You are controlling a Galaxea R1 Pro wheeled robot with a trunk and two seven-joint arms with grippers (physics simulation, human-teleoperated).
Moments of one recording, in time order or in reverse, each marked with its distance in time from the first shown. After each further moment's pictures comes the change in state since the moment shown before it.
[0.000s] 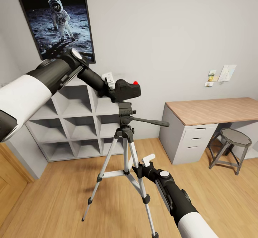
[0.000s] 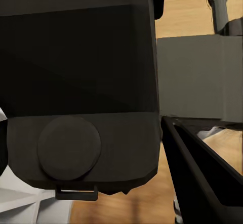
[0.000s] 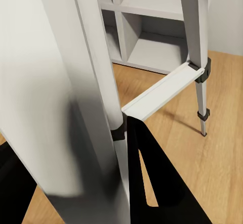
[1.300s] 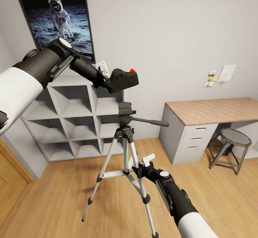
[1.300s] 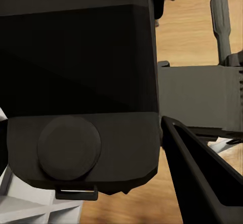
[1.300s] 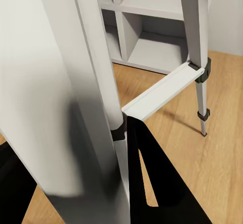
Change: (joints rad) left arm -0.041 0.039 0.075 -0.017 0.006 0.005 -0.006; right arm 0.001 0.000 0.000 0.000 0.002 0.000 0.002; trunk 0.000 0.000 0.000
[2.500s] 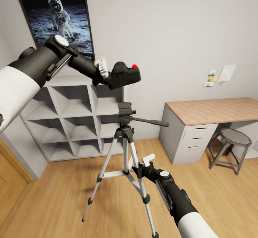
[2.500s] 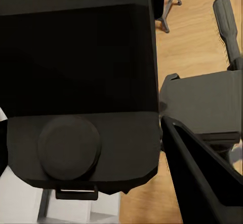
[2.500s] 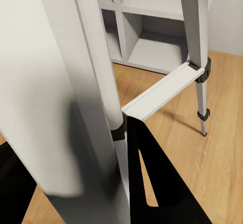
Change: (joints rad) left arm 0.000 0.024 0.004 -0.057 0.003 -0.143 0.031; right arm 0.000 0.000 0.000 0.000 0.000 0.001 0.001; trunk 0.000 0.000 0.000
